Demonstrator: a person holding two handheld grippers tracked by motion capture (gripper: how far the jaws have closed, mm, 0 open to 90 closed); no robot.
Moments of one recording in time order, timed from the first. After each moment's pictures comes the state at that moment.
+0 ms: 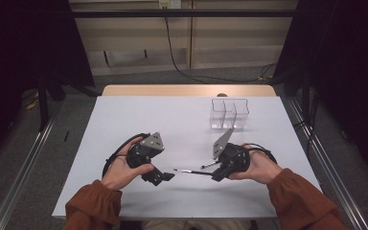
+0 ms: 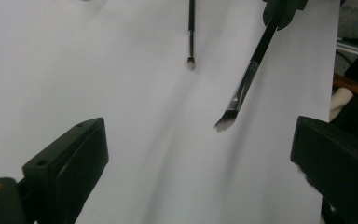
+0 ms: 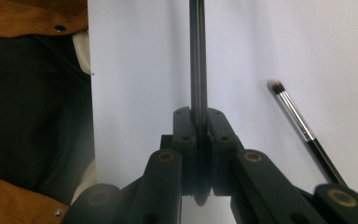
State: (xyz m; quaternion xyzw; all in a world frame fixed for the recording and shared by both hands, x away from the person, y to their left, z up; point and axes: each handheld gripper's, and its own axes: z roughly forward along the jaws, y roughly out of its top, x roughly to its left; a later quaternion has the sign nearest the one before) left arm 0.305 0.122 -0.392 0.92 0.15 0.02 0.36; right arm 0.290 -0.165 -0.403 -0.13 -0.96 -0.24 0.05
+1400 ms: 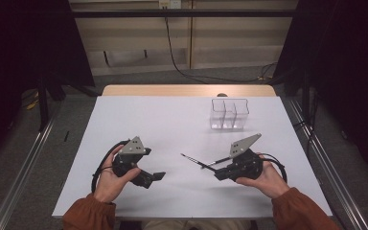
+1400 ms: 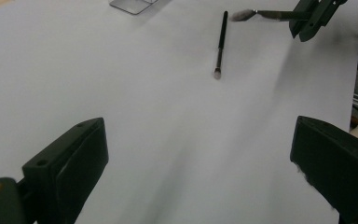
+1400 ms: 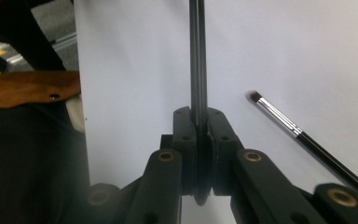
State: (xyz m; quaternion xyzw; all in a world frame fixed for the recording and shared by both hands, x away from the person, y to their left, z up) left arm 0.290 0.158 -0.410 0.87 0.22 0.06 0.44; right arm 0.270 -0.200 -0.422 -0.22 -0.90 -0.38 0.01
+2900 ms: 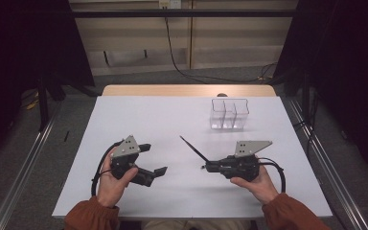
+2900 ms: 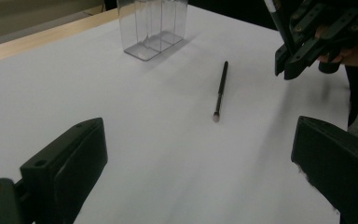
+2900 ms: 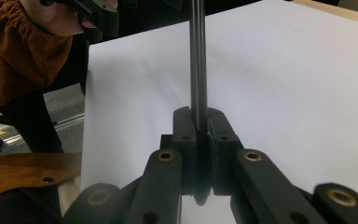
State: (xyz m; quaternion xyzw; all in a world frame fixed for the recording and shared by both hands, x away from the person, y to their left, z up) left arm 0.281 0.159 -0.404 0.82 0.24 0.08 0.52; right arm 0.263 -0.195 -0.431 -0.22 -0.81 -0.54 -0.04
